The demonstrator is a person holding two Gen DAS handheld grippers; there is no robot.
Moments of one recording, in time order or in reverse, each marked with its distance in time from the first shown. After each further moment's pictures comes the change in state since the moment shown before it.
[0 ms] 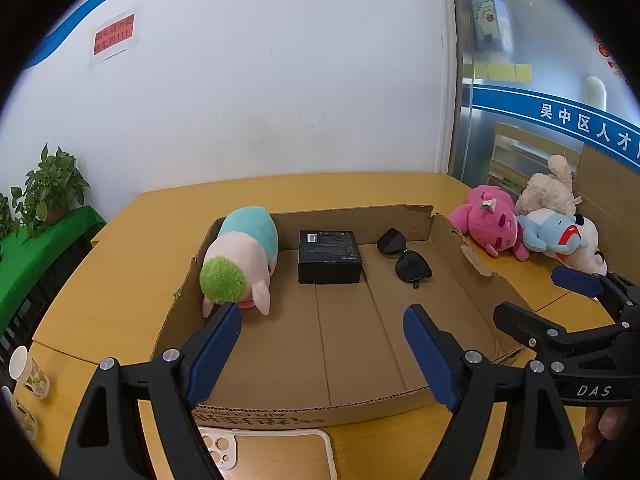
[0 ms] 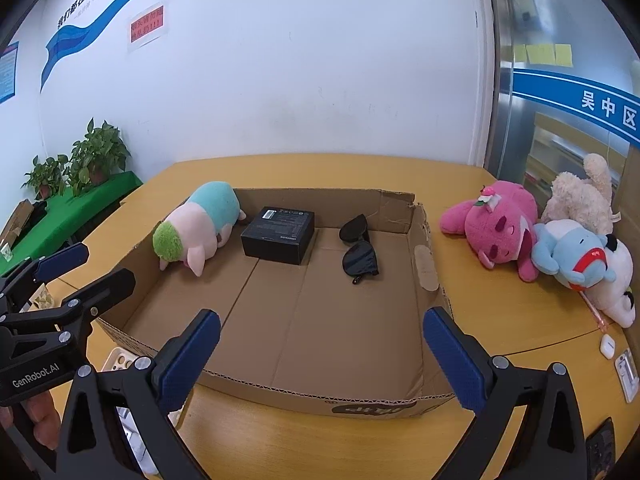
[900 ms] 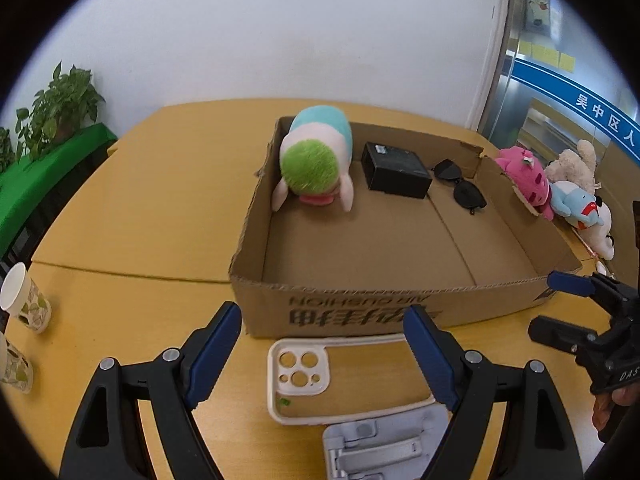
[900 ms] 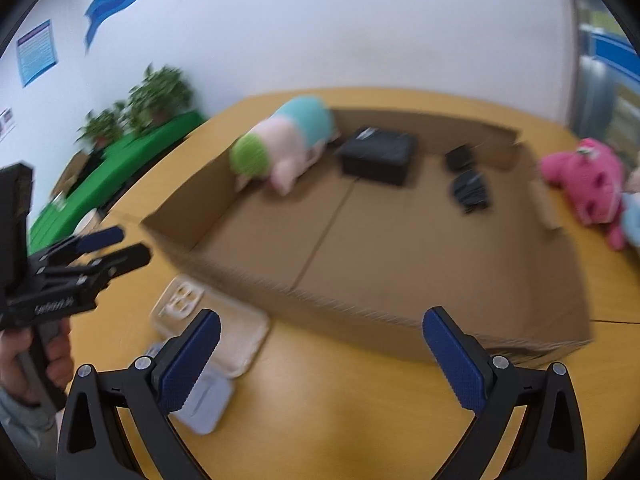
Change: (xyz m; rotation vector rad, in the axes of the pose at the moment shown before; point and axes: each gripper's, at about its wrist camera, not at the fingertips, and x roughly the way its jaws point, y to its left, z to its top) left arm 0.015 0.121 -0.073 -0.124 0.244 -0.028; right arm 0.042 0.067 -0.050 -0.078 0.241 0.295
